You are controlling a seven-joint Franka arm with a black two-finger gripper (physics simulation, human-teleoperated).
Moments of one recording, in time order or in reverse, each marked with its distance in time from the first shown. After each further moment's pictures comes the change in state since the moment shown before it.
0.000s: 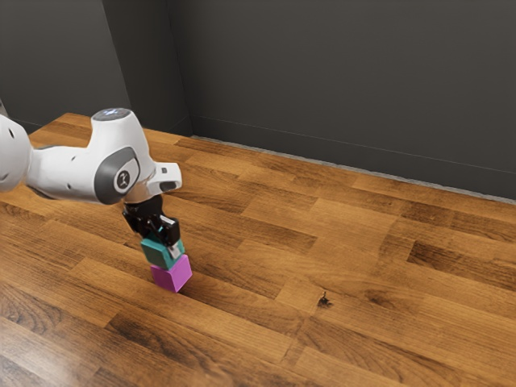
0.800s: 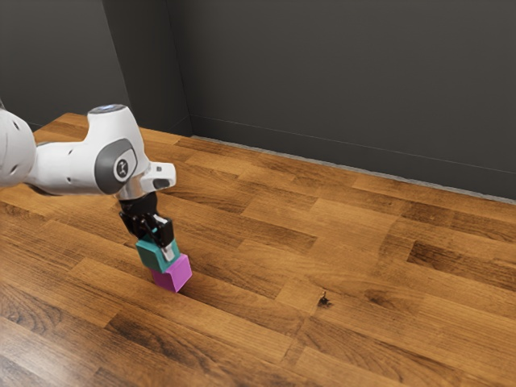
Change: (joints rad) arm 0.041 0.039 -0.001 0.049 -0.109 -0.119 0.156
